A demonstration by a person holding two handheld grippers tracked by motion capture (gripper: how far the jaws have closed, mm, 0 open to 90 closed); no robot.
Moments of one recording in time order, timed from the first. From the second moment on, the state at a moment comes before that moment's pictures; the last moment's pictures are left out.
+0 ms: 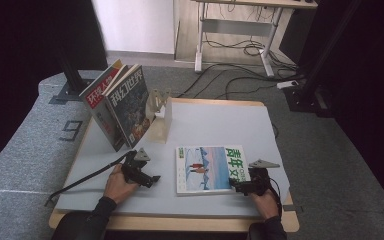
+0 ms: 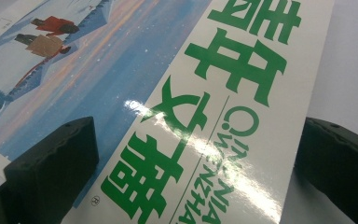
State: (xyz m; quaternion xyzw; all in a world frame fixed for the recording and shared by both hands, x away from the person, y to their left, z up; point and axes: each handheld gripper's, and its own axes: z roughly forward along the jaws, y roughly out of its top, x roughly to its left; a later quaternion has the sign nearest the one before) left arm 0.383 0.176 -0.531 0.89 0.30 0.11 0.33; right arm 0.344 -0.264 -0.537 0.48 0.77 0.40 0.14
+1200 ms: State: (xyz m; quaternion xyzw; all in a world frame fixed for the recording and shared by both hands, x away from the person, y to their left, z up) left arm 0.410 0.116 -0.498 0.91 0.23 0.09 0.33; right arm 0.326 -0.257 -0.528 0.44 0.79 0.38 0.18
